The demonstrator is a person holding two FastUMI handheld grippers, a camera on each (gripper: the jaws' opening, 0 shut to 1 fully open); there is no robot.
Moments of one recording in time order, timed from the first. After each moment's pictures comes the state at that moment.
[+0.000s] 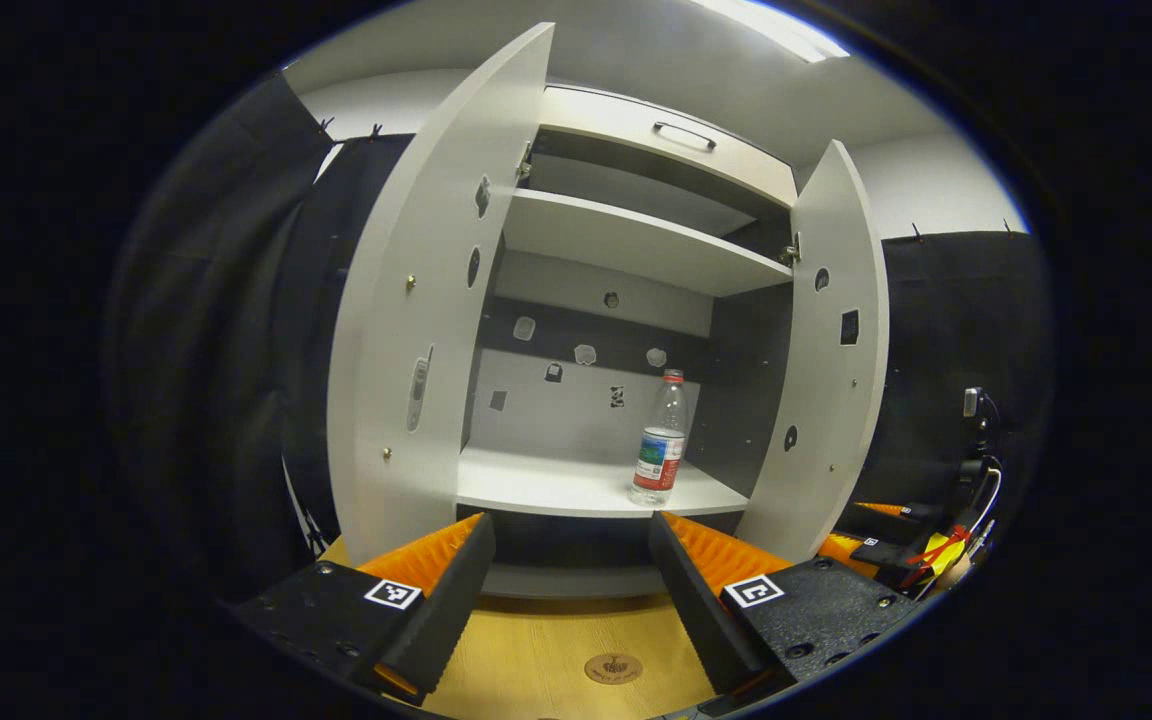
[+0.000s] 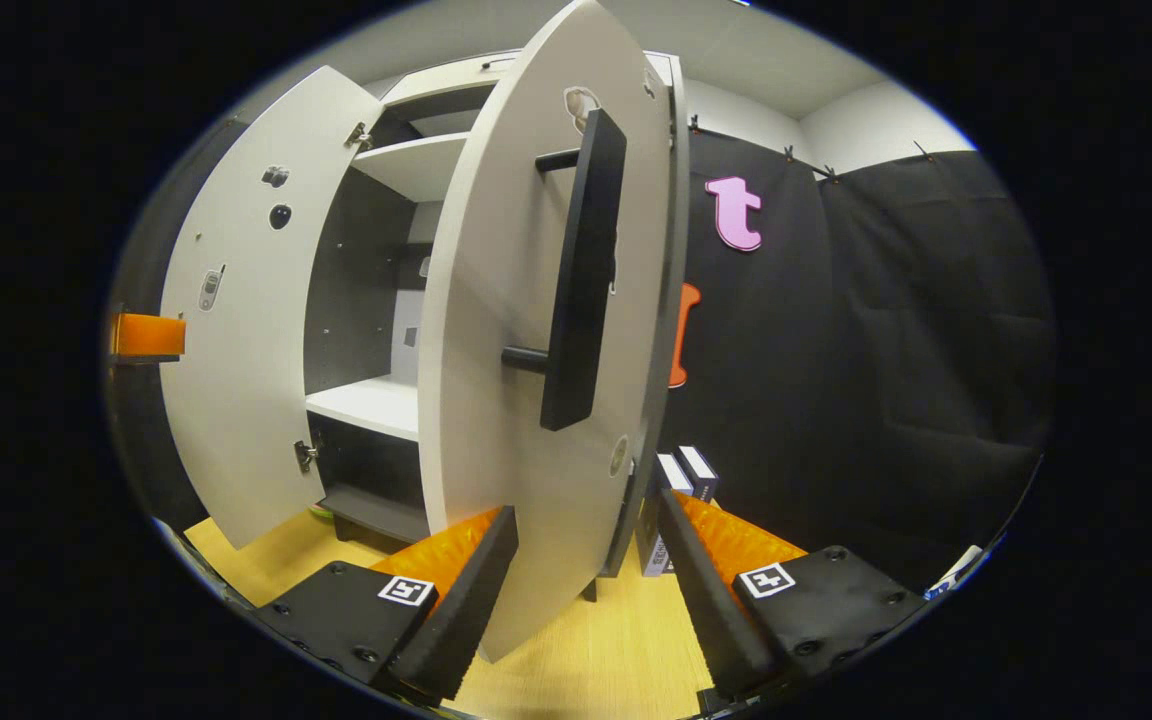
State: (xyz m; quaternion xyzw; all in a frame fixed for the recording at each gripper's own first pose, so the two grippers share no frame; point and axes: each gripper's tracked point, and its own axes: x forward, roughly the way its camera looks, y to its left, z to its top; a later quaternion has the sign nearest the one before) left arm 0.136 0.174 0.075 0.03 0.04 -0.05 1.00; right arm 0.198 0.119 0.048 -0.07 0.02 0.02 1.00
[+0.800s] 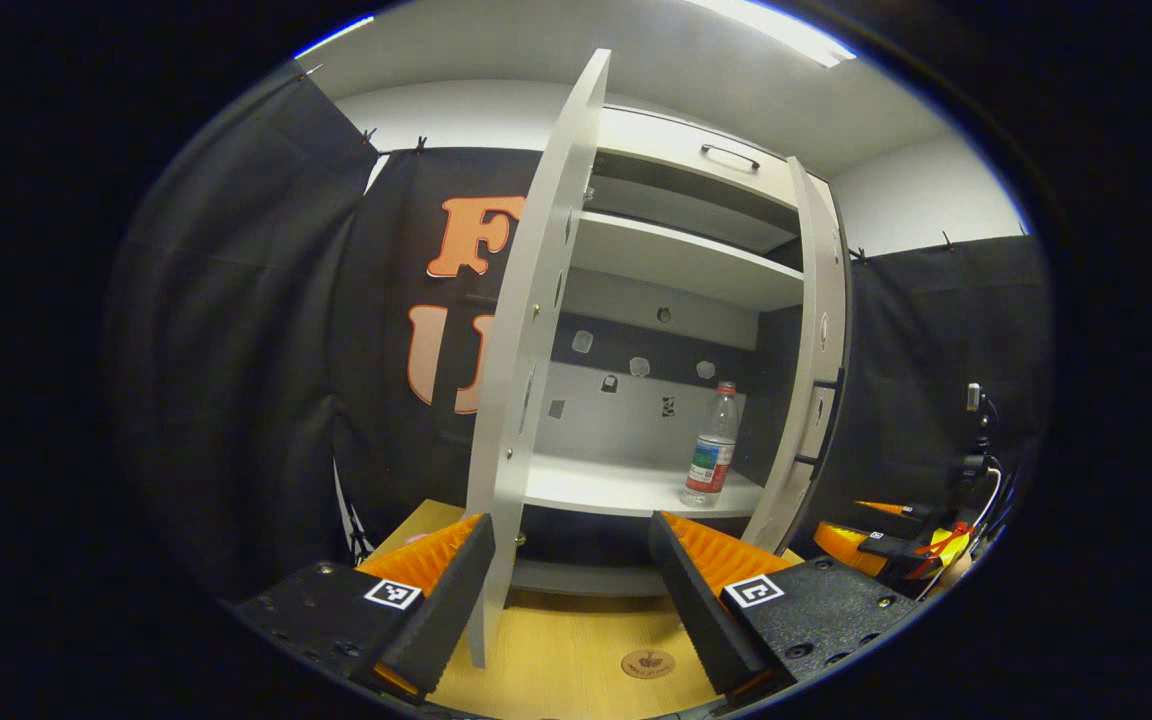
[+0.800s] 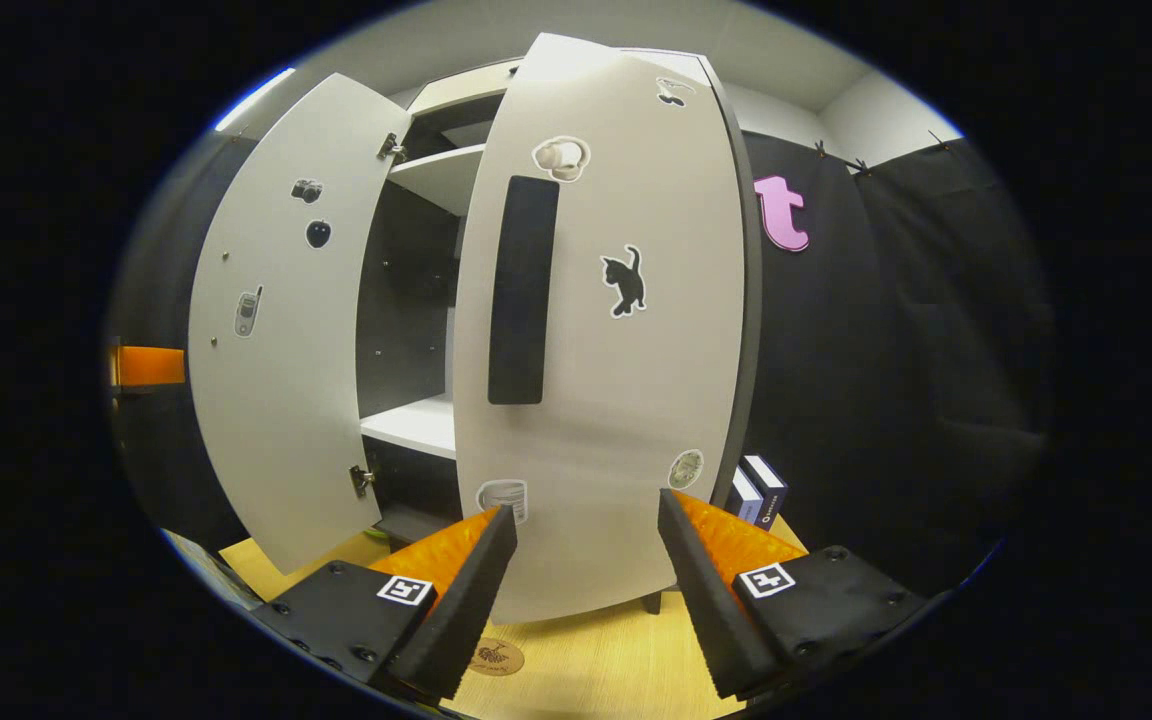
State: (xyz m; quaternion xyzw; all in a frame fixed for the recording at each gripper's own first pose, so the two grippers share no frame) left arm 0.107 0.226 0.090 0.03 0.02 0.01 1.00; right arm 0.203 0.170 0.054 -0.04 0.01 0.08 1.00
